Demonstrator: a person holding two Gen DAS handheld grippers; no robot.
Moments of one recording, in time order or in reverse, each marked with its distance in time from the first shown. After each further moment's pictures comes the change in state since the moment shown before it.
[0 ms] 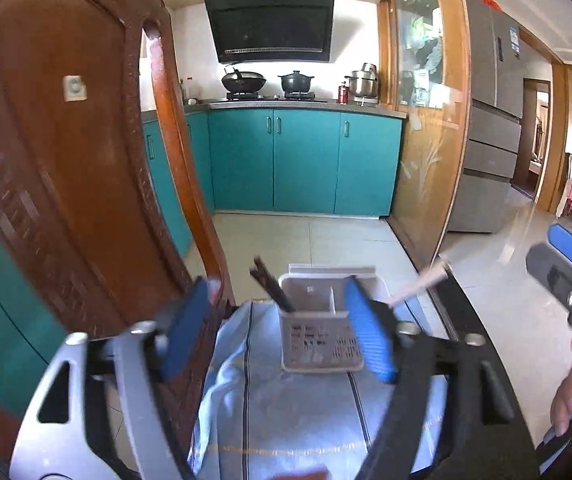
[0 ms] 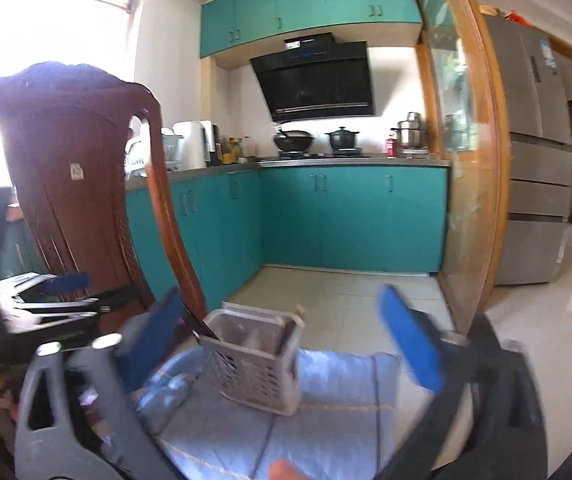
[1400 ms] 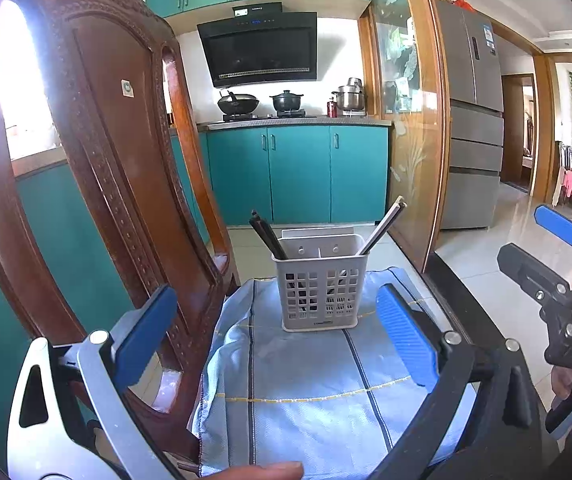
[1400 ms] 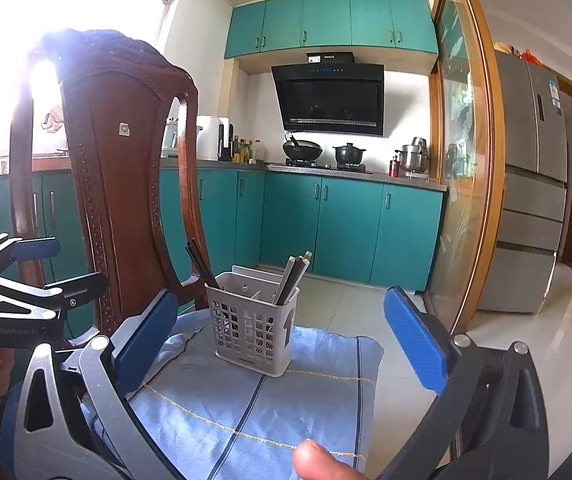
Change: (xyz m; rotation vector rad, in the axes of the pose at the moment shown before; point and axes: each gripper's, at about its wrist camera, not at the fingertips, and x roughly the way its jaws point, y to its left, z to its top) left arm -0.073 -0.005 -0.075 0.058 -0.093 0.006; right arm -0.060 0.026 -0.045 -0.139 -0.044 0.036
